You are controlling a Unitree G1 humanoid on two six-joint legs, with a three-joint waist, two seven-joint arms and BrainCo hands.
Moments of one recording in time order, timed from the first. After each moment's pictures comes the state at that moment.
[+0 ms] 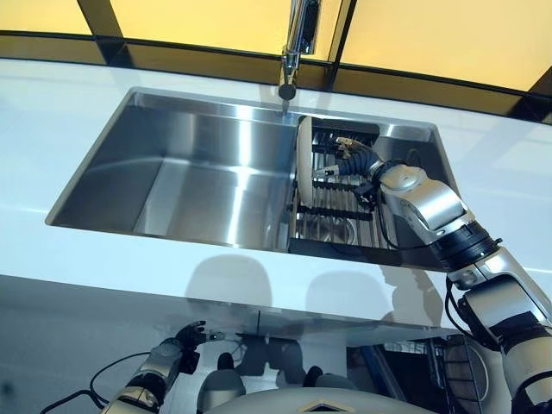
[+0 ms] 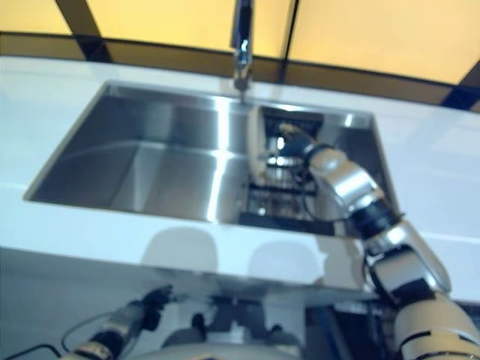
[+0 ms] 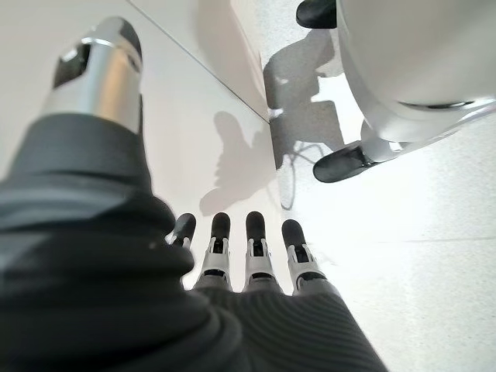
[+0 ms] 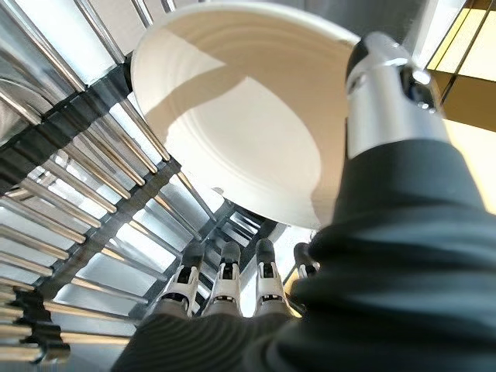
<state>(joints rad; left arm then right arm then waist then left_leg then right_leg) -0.08 0.33 -0.28 1.05 -0.14 0.08 -0.12 -0.81 -0.60 0.51 0.25 0.40 0.62 0.02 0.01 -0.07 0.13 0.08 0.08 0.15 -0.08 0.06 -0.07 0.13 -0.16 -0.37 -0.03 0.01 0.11</state>
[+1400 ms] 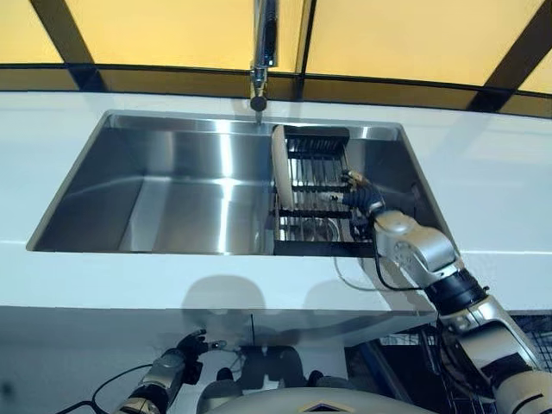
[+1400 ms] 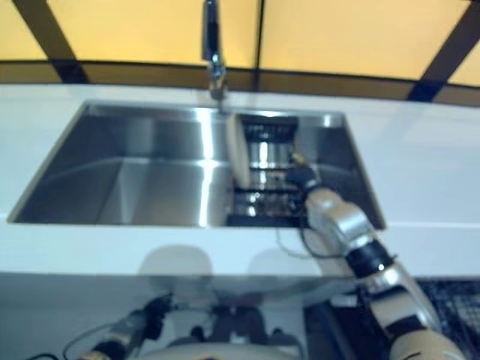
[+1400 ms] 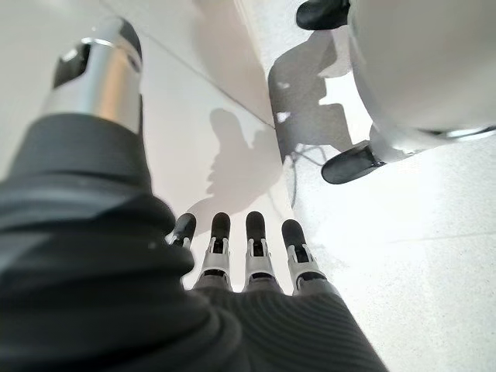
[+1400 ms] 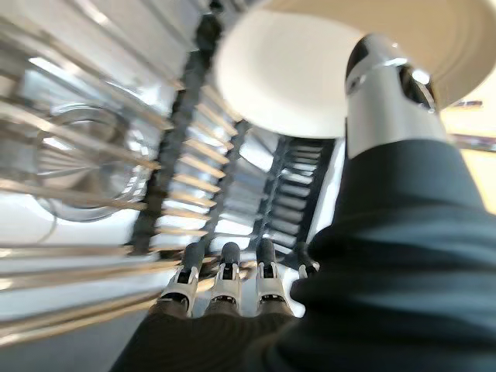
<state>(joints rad) -0.02 0.29 -0.28 1.05 -0.18 0.05 -0.07 -0.45 -0.53 0.40 0.06 0.57 0.59 -0.30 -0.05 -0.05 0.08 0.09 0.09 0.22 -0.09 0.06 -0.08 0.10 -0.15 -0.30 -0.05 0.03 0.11</state>
